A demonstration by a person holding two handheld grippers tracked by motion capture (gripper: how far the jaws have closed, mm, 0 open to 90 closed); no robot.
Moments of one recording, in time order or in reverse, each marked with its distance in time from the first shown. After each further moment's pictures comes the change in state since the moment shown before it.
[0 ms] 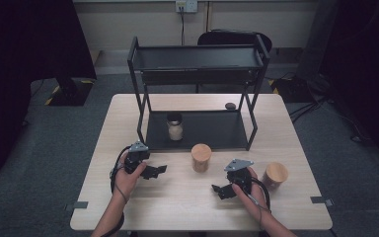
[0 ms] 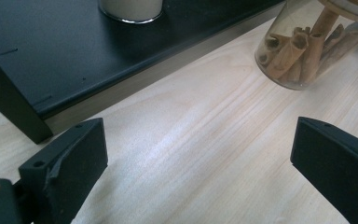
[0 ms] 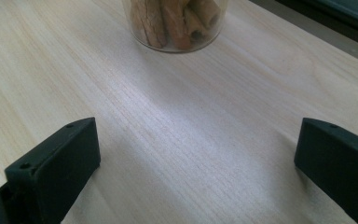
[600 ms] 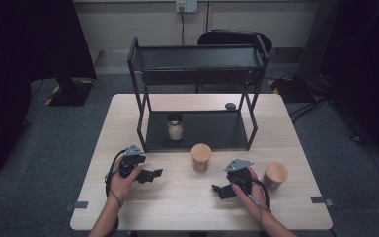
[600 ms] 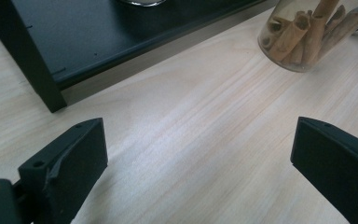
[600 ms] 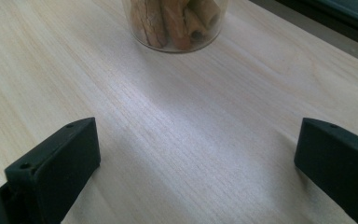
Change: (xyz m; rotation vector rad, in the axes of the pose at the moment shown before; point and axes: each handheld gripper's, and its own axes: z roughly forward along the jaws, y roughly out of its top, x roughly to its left) left arm 0.004 -0.014 -0.012 -0.001 0.006 -0.006; right arm 0.000 0.000 0.000 0.000 0.000 0.000
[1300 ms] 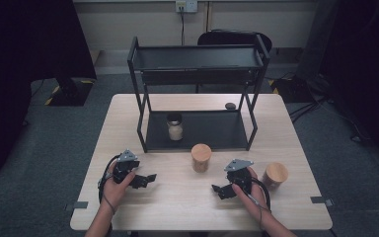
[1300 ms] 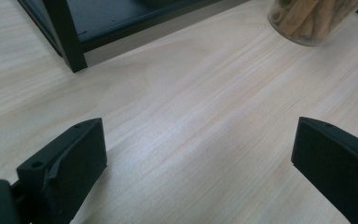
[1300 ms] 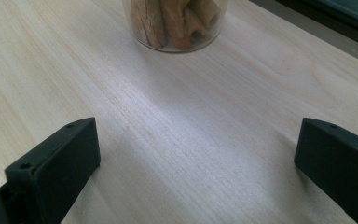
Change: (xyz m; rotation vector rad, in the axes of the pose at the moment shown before) left arm 0.005 -0.020 -0.014 0.021 0.026 0.007; right arm 0.000 0.000 0.000 0.000 0.000 0.000
